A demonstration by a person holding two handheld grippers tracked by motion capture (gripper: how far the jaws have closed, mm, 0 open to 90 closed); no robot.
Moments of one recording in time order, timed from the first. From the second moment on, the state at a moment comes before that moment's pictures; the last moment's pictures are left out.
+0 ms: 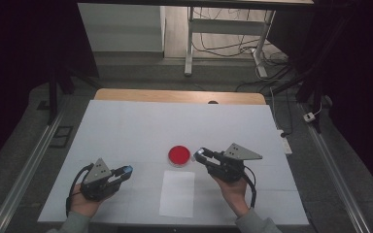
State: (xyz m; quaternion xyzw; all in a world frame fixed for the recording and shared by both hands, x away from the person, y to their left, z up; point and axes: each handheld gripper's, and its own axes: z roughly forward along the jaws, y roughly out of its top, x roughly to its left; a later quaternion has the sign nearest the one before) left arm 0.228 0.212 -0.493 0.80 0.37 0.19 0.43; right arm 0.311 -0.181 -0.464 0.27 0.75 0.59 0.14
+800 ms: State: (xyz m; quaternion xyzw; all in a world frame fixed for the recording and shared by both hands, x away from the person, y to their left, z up) left arm 0.227 0.214 -0.497 0.80 0.37 0.19 0.43; right arm 0.313 -0.183 -0.460 0.27 0.75 0.59 0.15
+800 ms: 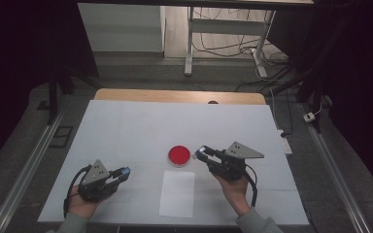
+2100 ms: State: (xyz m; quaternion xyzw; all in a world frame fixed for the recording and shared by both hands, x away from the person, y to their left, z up) left arm 0.229 0.213 -0.500 0.80 0.37 0.19 0.42; right arm 0.355 -0.151 -0.466 0.29 0.77 0.56 0.14
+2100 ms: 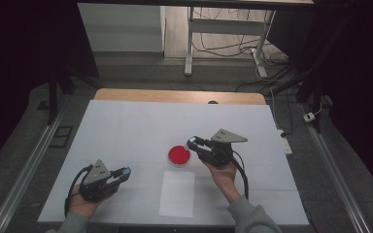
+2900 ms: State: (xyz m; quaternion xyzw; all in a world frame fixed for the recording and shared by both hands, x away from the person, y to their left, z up) left arm 0.230 0.213 -0.501 0.81 0.37 0.19 0.42; right arm 0.378 -0.127 -0.484 0.30 0.80 0.51 0.13
